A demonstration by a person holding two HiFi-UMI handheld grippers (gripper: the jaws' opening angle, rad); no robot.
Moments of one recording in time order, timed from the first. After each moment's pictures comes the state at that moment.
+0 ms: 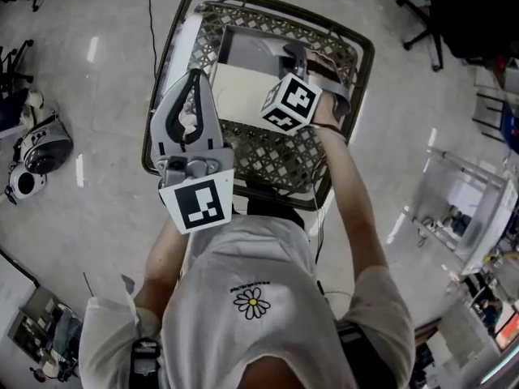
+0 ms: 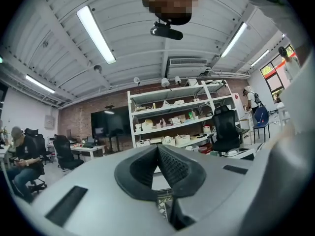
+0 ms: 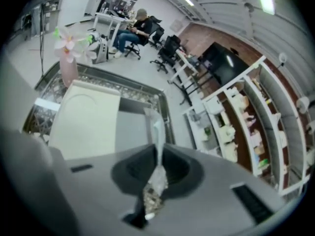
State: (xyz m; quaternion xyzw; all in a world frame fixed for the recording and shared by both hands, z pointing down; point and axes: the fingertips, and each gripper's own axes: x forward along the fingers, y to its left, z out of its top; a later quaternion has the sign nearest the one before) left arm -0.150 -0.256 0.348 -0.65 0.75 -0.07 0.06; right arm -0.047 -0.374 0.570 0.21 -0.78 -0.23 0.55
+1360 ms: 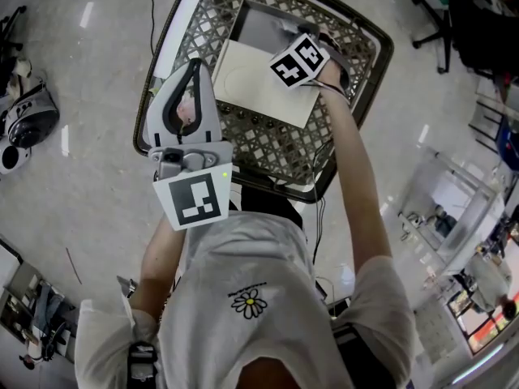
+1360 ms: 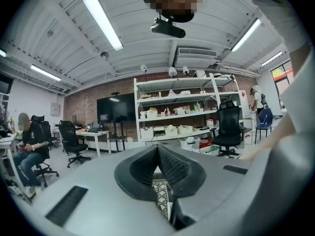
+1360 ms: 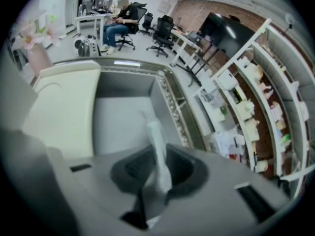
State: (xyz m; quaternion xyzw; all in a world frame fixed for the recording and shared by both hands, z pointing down) left arm -0.182 -0.242 0.406 -0.64 0.77 -0.08 -0.01; right arm -0.054 -0.404 0.683 0.20 -0.76 -0.10 0.61
